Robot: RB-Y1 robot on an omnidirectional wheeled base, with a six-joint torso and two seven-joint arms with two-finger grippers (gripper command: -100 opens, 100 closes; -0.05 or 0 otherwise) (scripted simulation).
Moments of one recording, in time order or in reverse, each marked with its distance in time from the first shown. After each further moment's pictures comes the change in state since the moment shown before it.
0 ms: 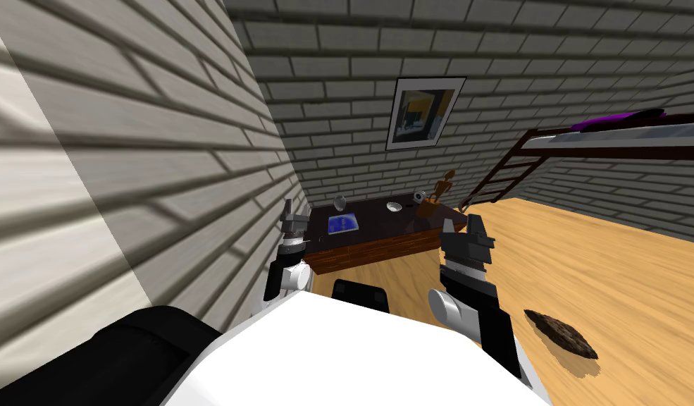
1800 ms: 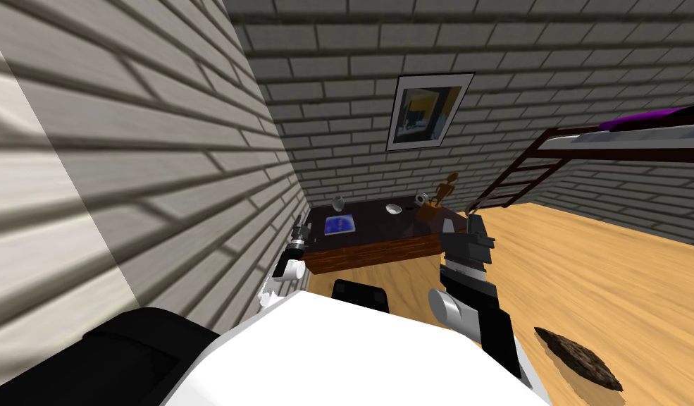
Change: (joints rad) left arm -0.123 0.113 0.181 0.424 0.113 0.210 0.123; right arm 0.000 0.000 0.000 0.000 0.000 0.000 0.000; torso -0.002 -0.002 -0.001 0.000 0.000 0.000
